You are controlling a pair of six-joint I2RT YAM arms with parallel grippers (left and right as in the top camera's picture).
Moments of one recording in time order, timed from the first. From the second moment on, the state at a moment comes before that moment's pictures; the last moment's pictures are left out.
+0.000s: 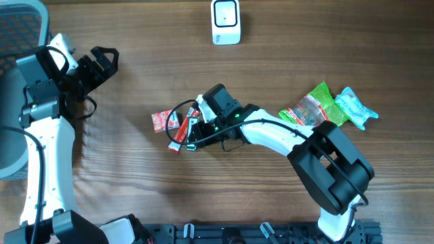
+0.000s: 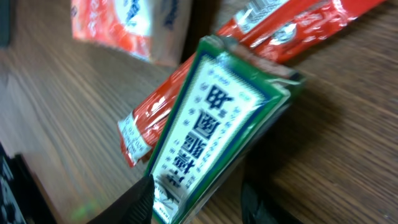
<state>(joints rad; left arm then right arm) 0.32 1.42 1.13 -0.41 0.47 -0.41 0.73 1.96 1.12 -0.24 -0.47 0.42</state>
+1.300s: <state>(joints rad) 0.32 1.42 1.13 -0.41 0.46 -0.41 0.84 1.77 1.11 -0.61 0.44 0.32</state>
